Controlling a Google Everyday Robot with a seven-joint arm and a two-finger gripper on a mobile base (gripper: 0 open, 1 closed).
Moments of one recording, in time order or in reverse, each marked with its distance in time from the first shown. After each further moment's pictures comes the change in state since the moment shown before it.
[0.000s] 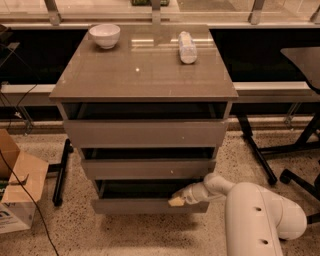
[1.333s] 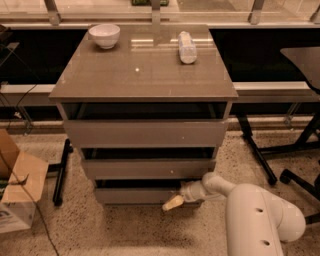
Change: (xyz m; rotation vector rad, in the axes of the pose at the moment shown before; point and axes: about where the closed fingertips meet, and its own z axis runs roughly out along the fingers) arm -0.005 -0.003 0.004 0.015 -0.030 -0.026
